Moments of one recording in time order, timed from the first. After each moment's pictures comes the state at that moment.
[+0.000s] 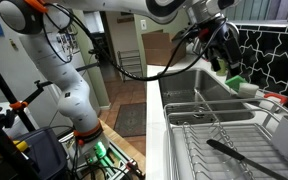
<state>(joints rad) -0.46 -0.19 -0.50 -2.00 -0.23 2.21 -0.17</state>
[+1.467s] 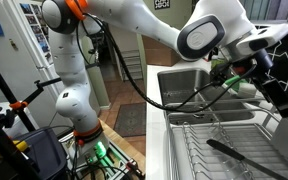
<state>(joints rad) -0.53 0.16 -0.58 -1.93 -0.25 2.63 0.23</state>
